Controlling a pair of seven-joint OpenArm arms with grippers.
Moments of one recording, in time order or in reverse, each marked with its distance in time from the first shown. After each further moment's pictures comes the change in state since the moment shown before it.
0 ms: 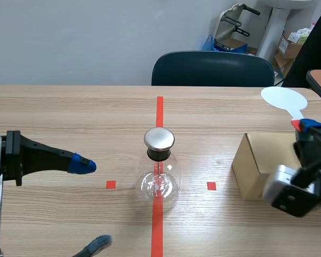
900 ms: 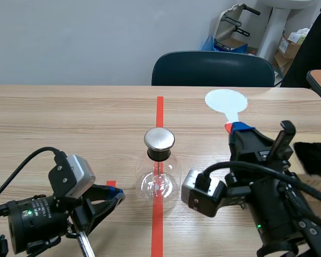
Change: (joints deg) left arm -29.1 23.5 20.0 -40.9 1.3 1.7 -2.6; right arm 6.8 0.3 -25.8 -2.8 -17.3 -1.3 -28.0
